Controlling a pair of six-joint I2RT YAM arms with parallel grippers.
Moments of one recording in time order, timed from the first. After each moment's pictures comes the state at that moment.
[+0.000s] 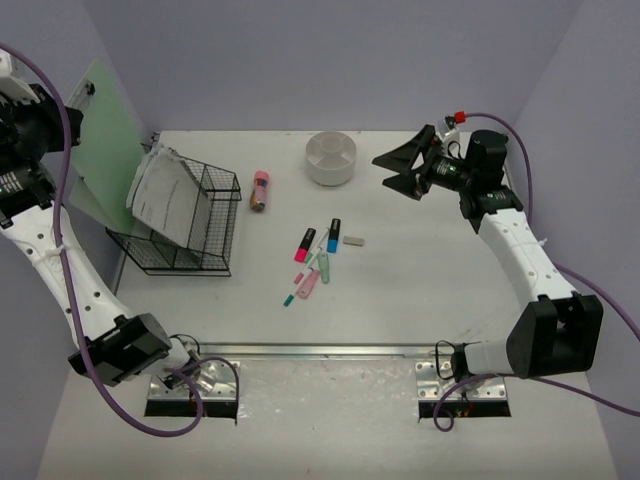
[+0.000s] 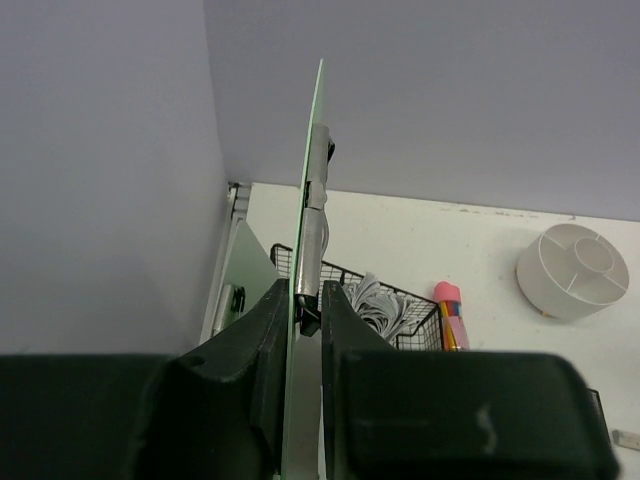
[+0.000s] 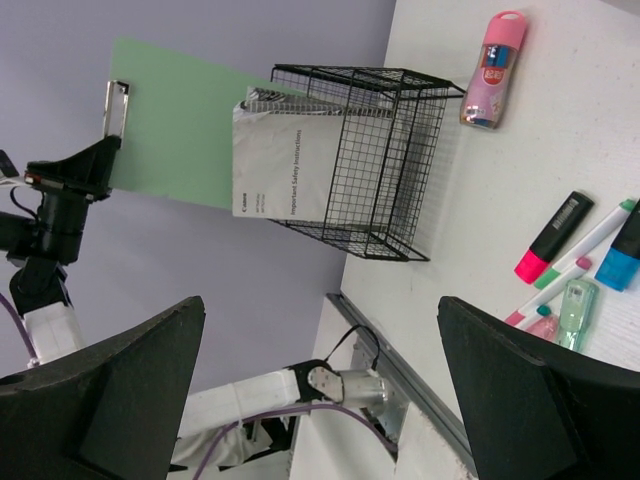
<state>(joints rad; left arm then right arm) 0.71 1.33 1.83 -0.64 0.63 -0.01 0.08 1.37 1.10 0.01 -0.84 1.00</state>
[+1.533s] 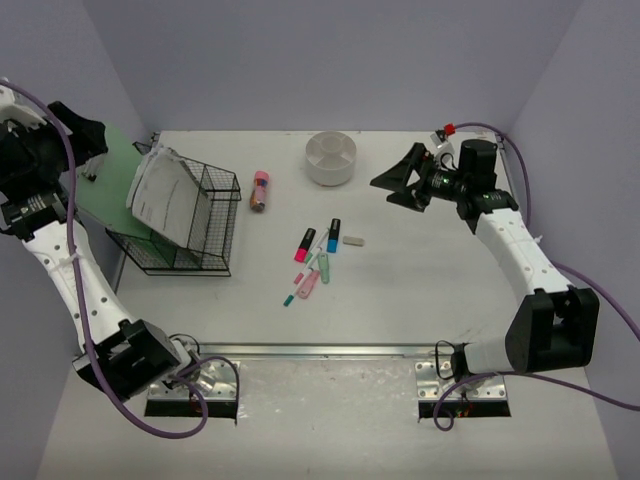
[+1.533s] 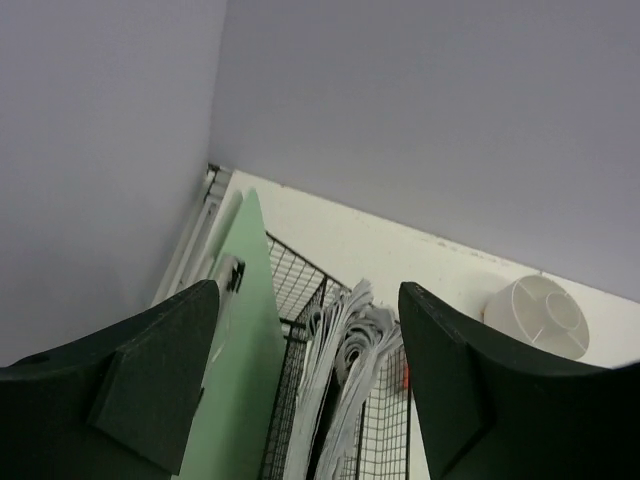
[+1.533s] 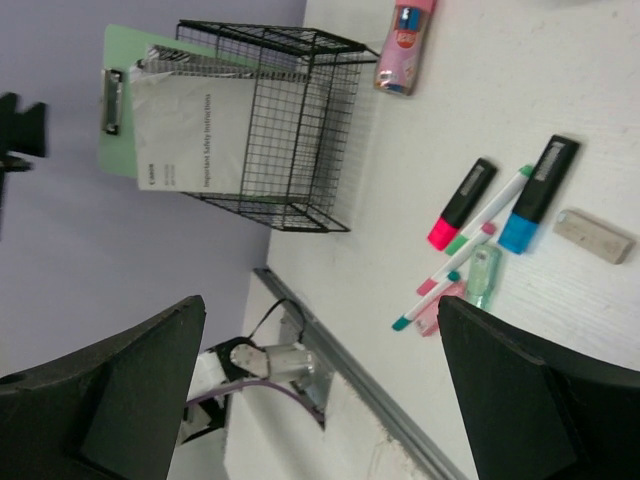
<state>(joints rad) 0.71 1.23 1.46 -0.37 0.55 -0.25 0.08 1.39 1.07 -0.15 -0.82 0.76</state>
